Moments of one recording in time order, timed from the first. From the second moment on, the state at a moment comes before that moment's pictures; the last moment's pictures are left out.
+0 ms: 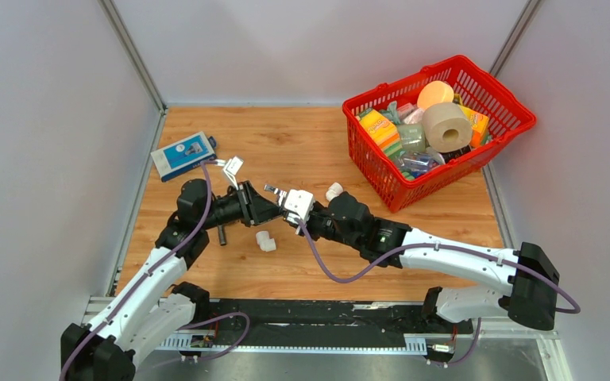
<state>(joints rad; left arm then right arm) -0.39 0.81 0.56 0.05 0.72 -0.84 1.14 1.24 0.90 0.09 0.03 -0.29</state>
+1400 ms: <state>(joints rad) -0.28 0.22 0.55 -0.31 0.04 -0.25 0.66 1.64 0.96 -0.02 0.18 0.21</state>
